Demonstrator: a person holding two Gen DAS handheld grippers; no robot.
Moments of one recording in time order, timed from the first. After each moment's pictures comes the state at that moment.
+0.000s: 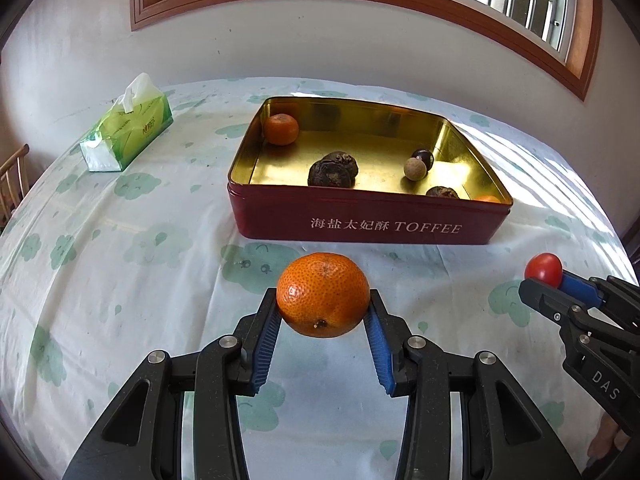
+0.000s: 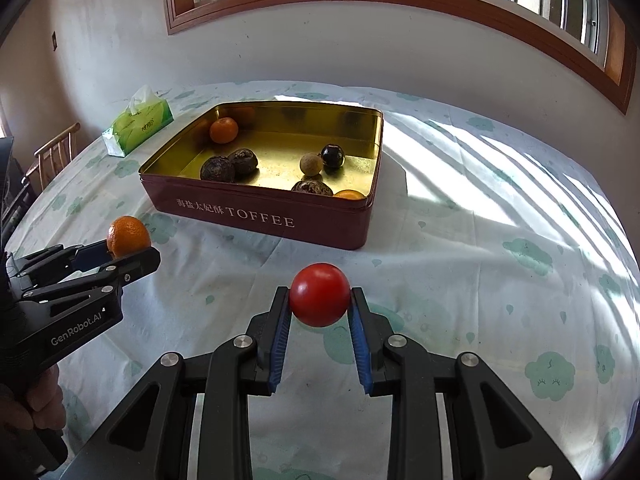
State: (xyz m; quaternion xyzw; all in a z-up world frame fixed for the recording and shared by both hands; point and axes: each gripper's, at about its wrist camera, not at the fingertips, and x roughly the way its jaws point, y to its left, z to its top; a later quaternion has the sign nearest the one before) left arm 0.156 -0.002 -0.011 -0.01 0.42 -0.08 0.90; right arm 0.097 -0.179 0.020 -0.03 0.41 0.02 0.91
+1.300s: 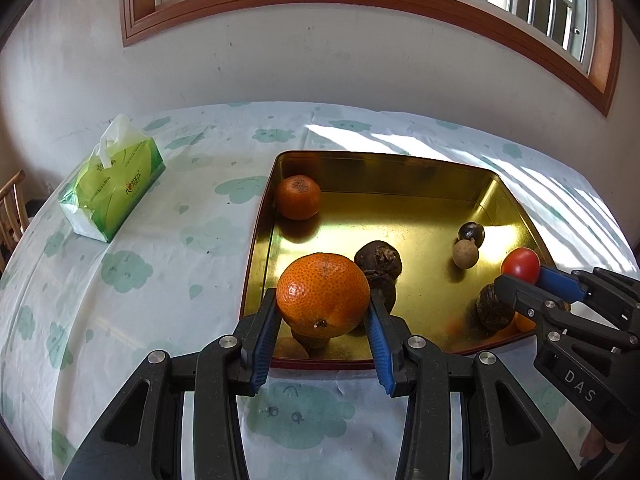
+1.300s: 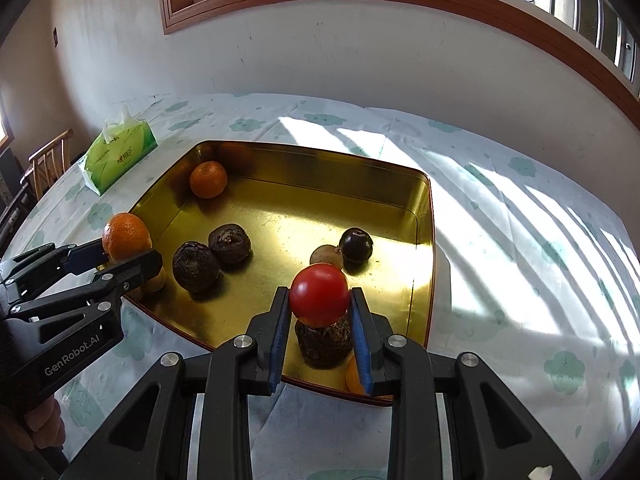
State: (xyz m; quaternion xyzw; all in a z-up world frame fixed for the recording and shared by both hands) left arm 0.253 0.002 -0.002 0.00 0.42 -0.07 0.91; right arm 0.213 -0.162 0.022 -0.04 0.42 0.03 0.91
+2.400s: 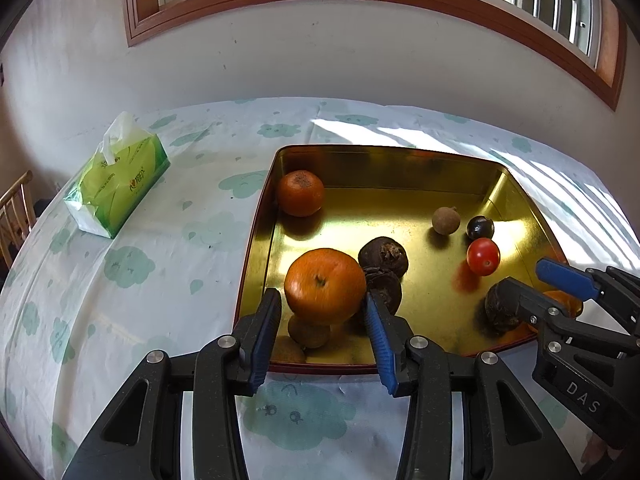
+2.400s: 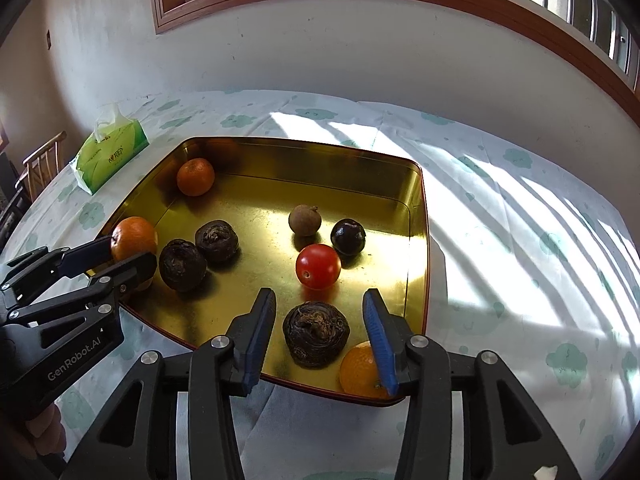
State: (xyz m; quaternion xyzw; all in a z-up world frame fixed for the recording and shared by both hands) left arm 0.252 -0.003 -0.005 0.01 0.42 -0.05 0.91; right arm 0.215 -0.169 0.018 -0.04 0.42 0.02 0.91
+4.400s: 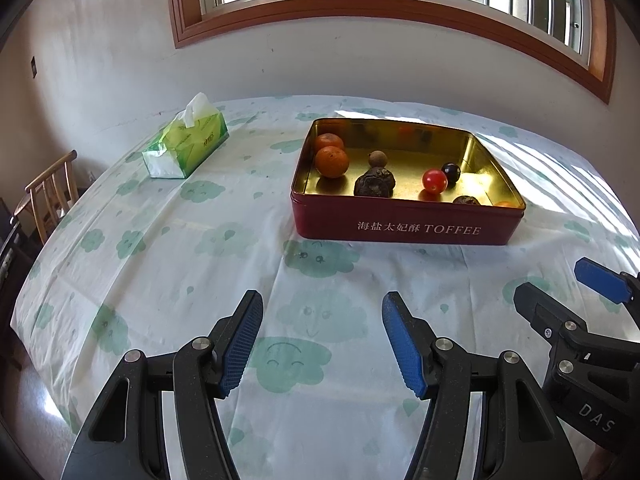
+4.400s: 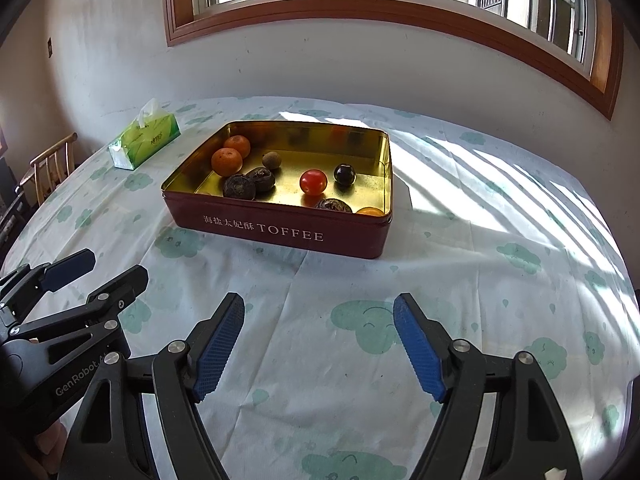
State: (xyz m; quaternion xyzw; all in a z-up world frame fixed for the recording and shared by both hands) left arm 0.116 0.006 0.016 0.02 0.41 0.00 0.91; right arm 0.079 -0.150 0.038 -0.03 0.40 -0.01 0.92
